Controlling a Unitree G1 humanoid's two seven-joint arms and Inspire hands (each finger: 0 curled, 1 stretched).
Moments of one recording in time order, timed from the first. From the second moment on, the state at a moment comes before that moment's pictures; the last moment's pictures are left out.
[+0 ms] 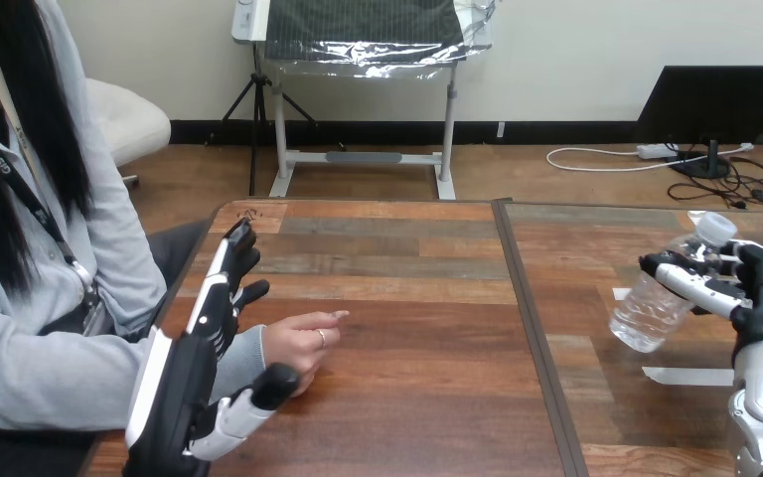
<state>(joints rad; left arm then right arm) 0.12 0.12 0.06 0.50 0.09 -1.04 -0.11 -0.62 -0.40 -0.24 1.35 -0.04 -0.43 -0.22</state>
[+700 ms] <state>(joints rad) 0.17 0.17 0.11 0.28 0.46 -0.82 0.08 -0.62 -0.36 -0.24 1.34 -0.03 -0.49 -0.15</state>
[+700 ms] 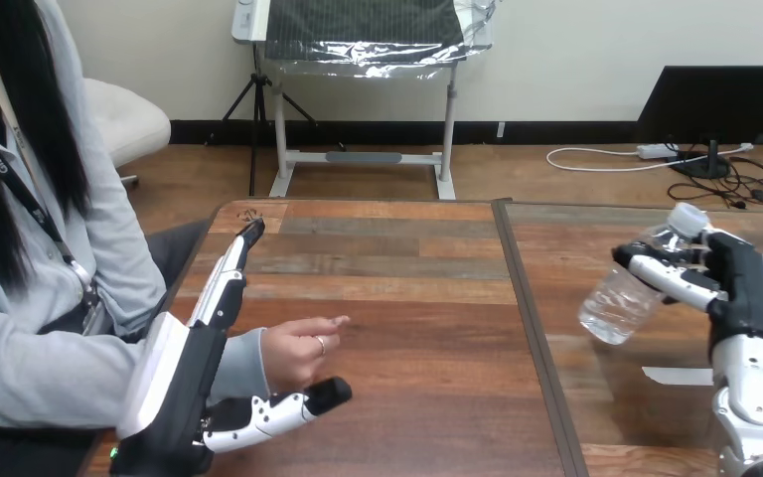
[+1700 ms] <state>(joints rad) 0.17 0.41 0.12 0.10 0.61 -0.56 0.05 -0.62 -0.29 -0.22 1.32 -0.01 -0.60 -0.03</state>
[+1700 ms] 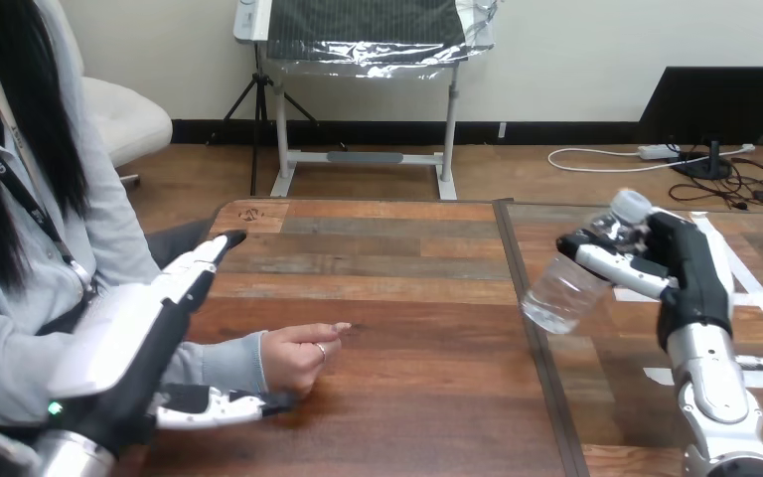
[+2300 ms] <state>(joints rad) 0.10 0.55 0.12 0.11 0.61 -0.51 0.01 -0.63 -0.26 -0.23 1.26 0.04 -0.66 0.04</state>
